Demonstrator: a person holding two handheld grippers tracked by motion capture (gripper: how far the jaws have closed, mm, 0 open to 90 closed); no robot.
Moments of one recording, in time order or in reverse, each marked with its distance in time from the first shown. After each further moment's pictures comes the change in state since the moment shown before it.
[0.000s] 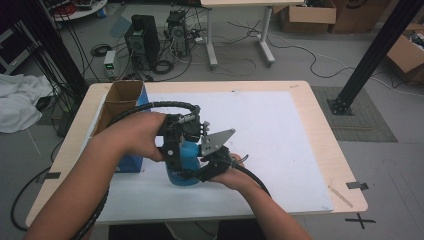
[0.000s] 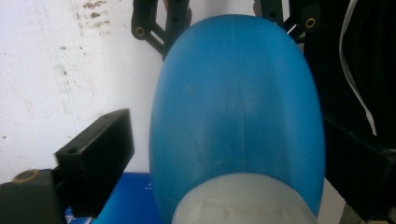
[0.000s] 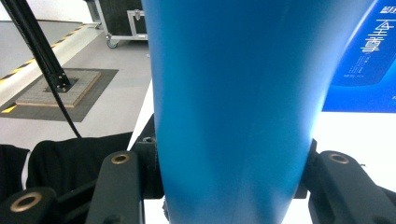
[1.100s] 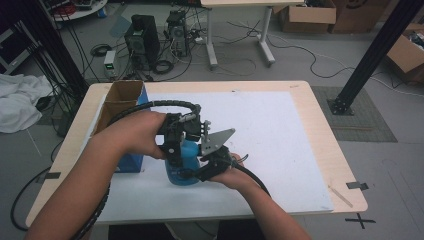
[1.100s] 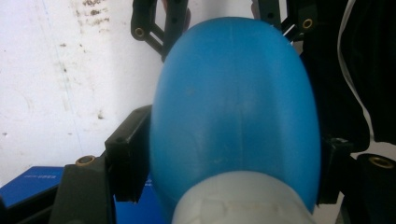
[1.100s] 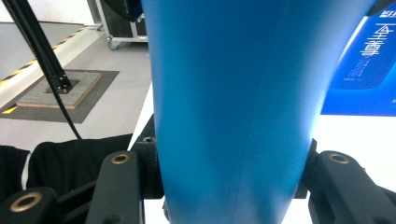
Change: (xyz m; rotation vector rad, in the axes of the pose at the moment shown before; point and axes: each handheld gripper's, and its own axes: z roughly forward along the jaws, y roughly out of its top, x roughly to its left) left arm 0.000 0.001 -0.003 0.005 -0.004 -0.006; right arm -0.001 0.001 0.000 -0.008 0.003 -0.008
